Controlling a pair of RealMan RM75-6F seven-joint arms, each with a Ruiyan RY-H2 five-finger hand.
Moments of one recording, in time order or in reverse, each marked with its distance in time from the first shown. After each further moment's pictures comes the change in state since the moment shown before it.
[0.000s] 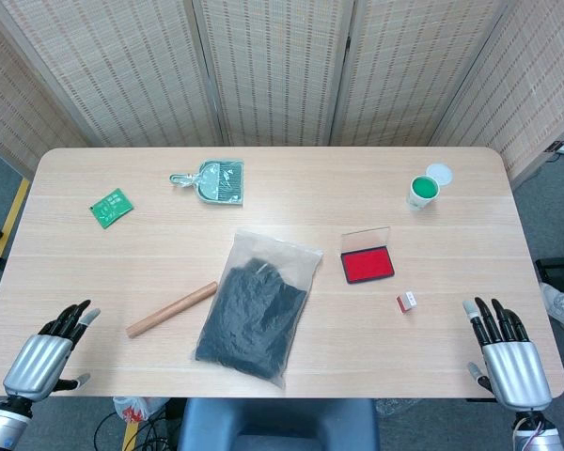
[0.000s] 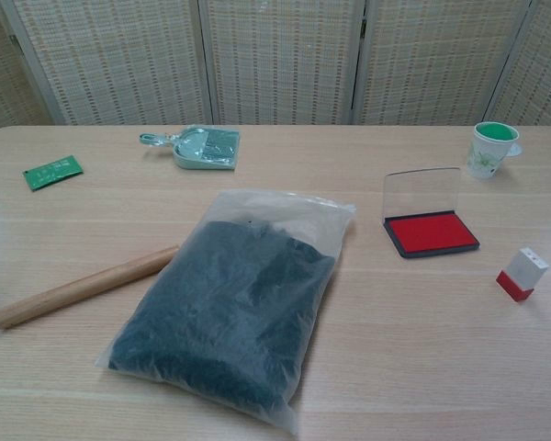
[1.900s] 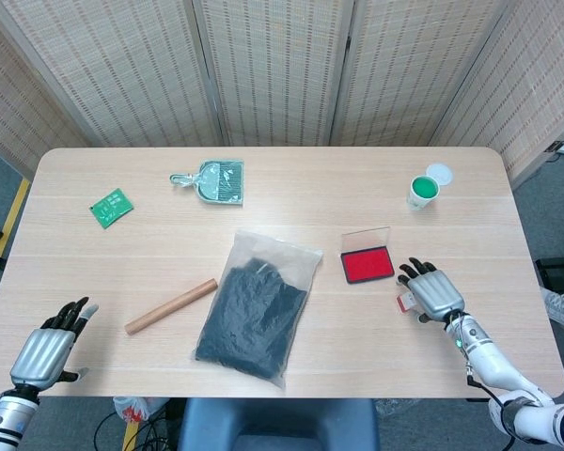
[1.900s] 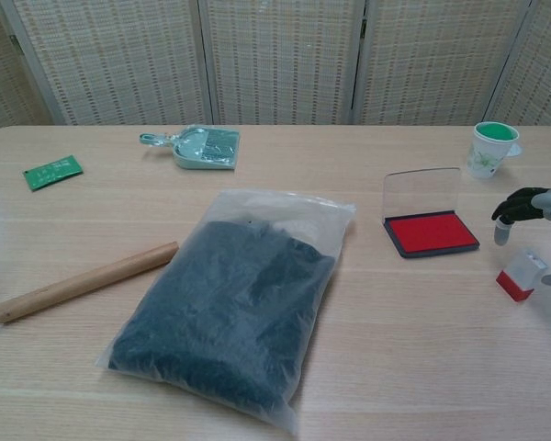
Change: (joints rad) left arm -0.040 -0.057 -0.024 0.052 -0.131 -0.079 0.074; right arm 0.559 -0.100 0.078 0.277 0.344 -0.732 0.191
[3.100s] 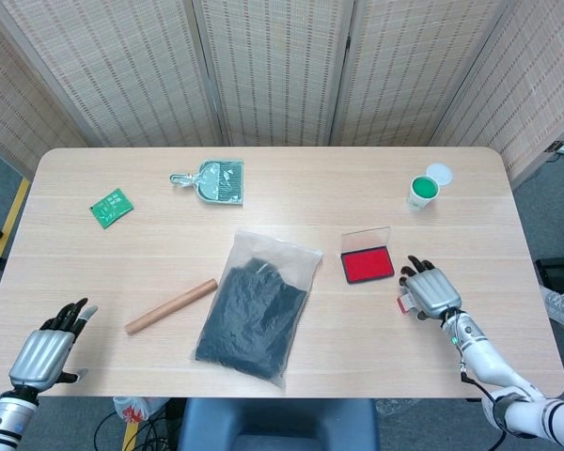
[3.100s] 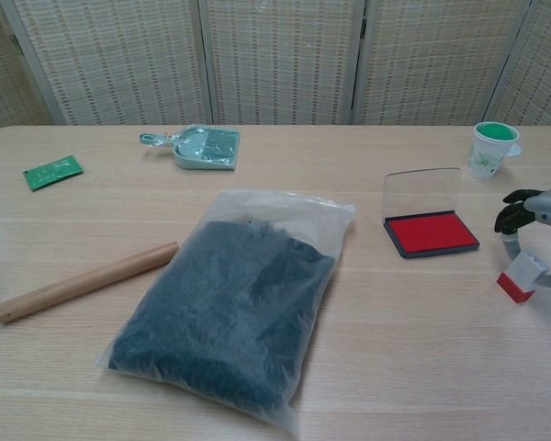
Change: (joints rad) left arm 0.001 0.002 0.007 0.002 -0.001 0.005 -0.012; right arm 0.026 -0.051 -0.029 0.067 0.026 0.017 0.002
